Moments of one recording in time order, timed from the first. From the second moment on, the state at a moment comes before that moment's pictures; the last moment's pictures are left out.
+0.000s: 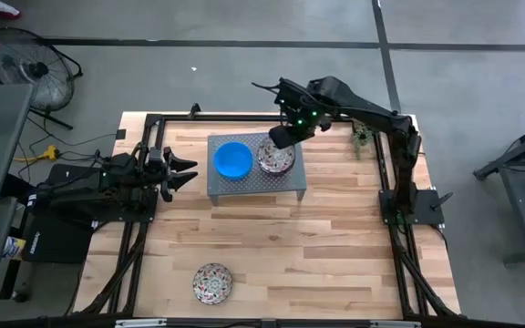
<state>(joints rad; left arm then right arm) 0.15 0.13 0.24 -0.05 -0.05 -0.36 -0.40 1.94 2.15 -1.47 -0.16 0.68</state>
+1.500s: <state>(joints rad) 0.15 0.13 0.24 -0.06 -0.03 -0.34 -0.04 1.38 1.31 -0.53 0.39 0.49</state>
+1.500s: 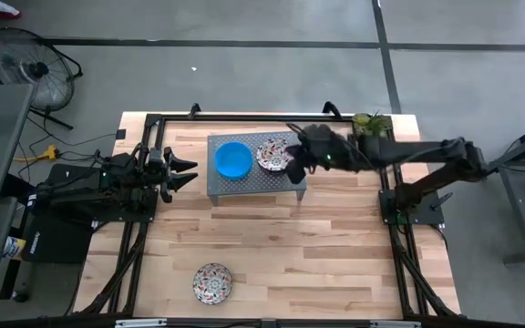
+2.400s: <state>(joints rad) 0.15 0.13 0.24 -0.06 -0.04 -0.34 0.07 1.34 0.95 -0.04 0.61 0.47</state>
